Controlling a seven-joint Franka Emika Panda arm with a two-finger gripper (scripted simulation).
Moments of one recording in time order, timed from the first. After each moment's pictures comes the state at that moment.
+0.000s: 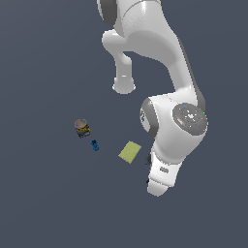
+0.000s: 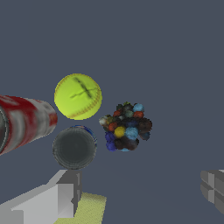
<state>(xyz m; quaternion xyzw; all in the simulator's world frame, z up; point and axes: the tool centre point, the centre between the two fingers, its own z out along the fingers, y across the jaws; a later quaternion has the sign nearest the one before) 0.141 0.121 0.136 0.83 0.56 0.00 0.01</state>
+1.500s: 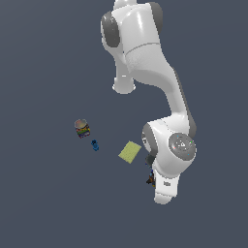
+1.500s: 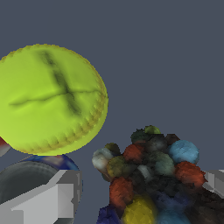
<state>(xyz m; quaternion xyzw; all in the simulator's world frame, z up) 0.148 0.145 0.042 0.77 0.63 0.00 0.00</state>
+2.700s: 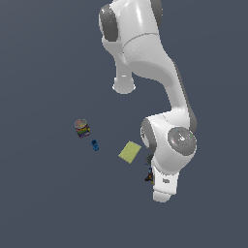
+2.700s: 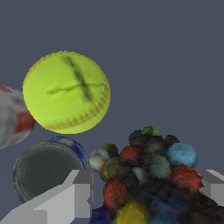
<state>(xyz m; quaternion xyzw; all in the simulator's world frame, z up) 0.145 0.137 0.064 0.77 0.63 0.00 0.00</state>
